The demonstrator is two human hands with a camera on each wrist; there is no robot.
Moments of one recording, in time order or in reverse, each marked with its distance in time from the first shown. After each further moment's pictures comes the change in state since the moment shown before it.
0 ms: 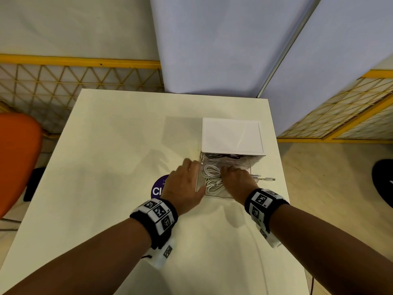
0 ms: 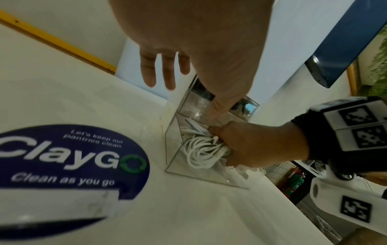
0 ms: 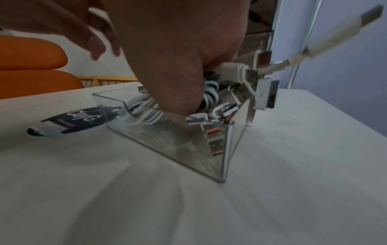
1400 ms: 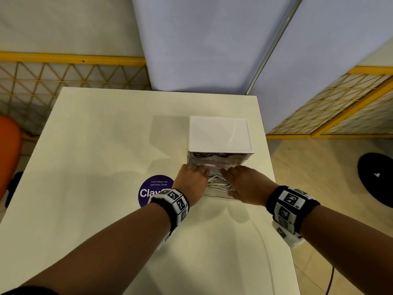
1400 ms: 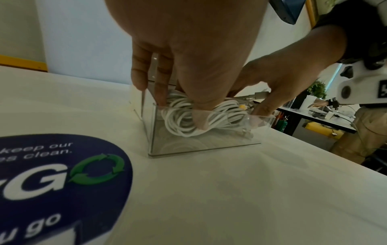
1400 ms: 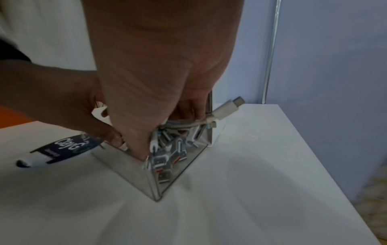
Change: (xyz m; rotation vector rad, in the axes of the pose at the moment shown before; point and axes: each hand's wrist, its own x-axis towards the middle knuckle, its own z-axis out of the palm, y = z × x) left_hand 0.045 0.026 0.039 0.622 -0.409 0.167; right_hand -0.037 0.063 -0.006 0.060 -0.048 -0.314
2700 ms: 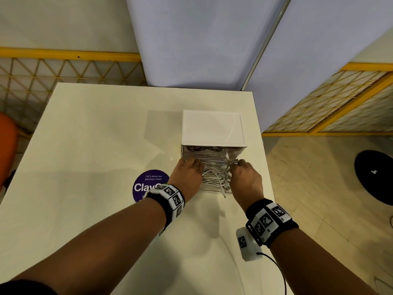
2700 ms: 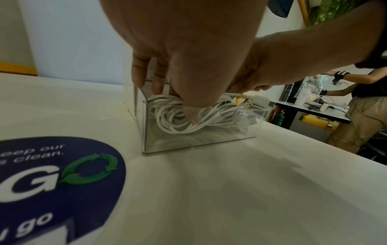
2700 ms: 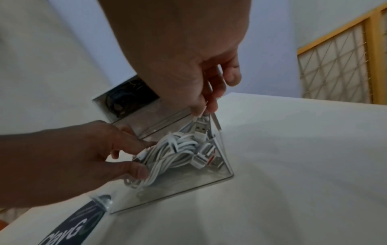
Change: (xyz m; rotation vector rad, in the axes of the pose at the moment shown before) left_hand 0.000 0.010 0.010 0.137 0.048 0.005; right_hand -0.007 -0.038 -0.006 0.357 0.140 0.728
